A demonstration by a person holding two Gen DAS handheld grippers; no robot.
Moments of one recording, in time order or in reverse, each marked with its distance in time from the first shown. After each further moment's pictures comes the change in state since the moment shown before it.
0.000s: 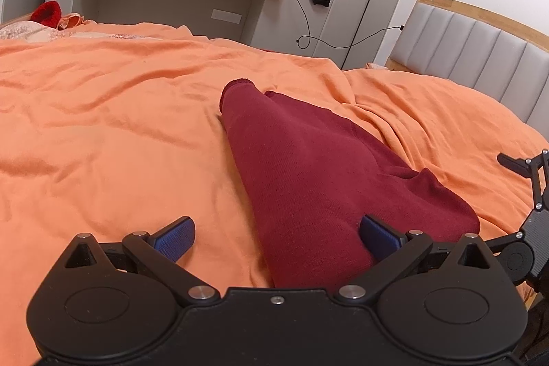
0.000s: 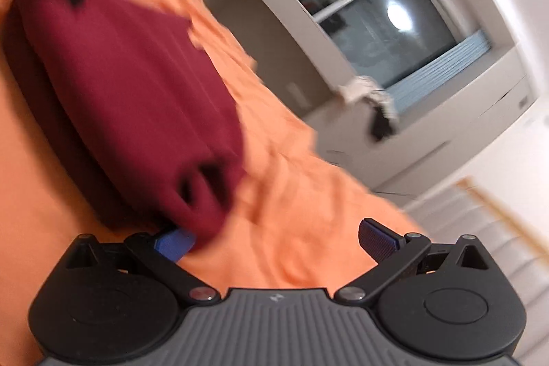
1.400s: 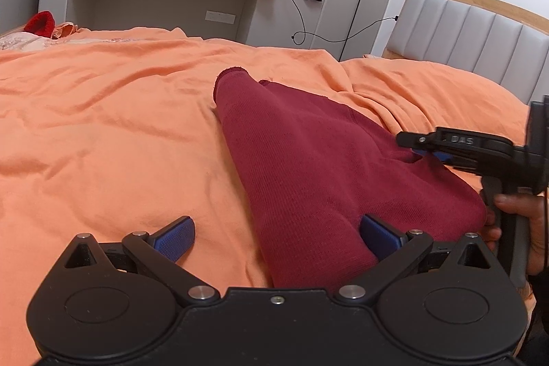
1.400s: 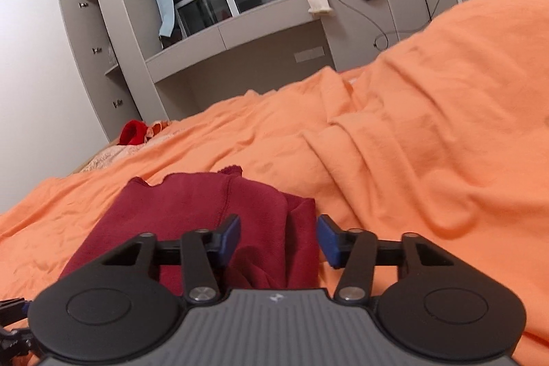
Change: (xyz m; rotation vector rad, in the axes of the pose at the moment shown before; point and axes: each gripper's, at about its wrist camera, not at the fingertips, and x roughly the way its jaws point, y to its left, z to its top) left arm 0.011 -0.008 -0.009 0.055 0.004 0.012; right arm 0.106 -0.074 -0.034 1.183 0.025 0.577
